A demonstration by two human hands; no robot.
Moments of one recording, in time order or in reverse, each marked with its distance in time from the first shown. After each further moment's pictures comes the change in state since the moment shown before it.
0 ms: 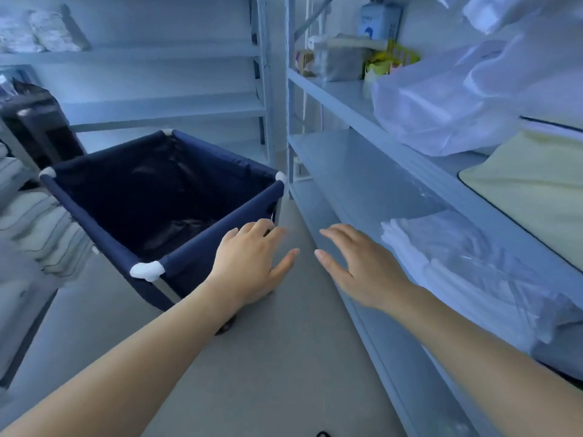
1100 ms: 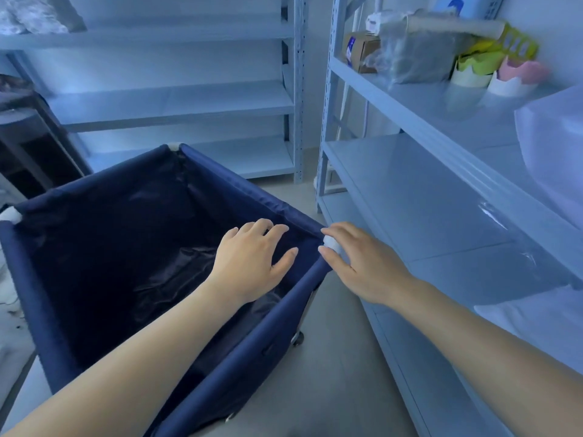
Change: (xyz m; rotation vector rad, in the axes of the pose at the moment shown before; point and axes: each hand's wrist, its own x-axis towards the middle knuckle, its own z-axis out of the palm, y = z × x) left_hand 0.337 -0.256 0.085 -0.029 -0.027 -0.094; right_hand 0.429 0.081 0.111 0.066 -0.082 -0.029
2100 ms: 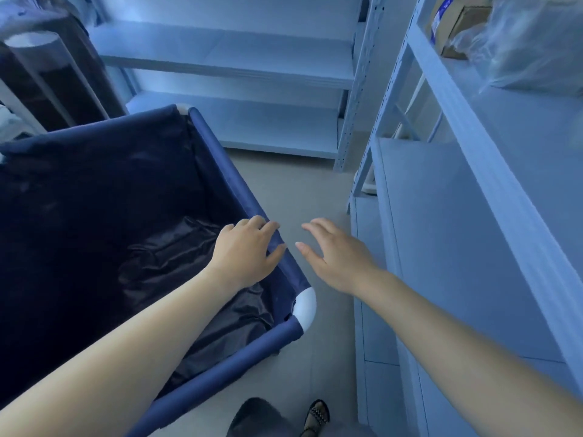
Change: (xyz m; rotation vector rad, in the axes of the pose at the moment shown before) left_hand 0.222 -0.003 0.130 0.048 -0.092 -0.341; right_hand 0.228 0.181 0.044 0.039 -0.296 -0.212
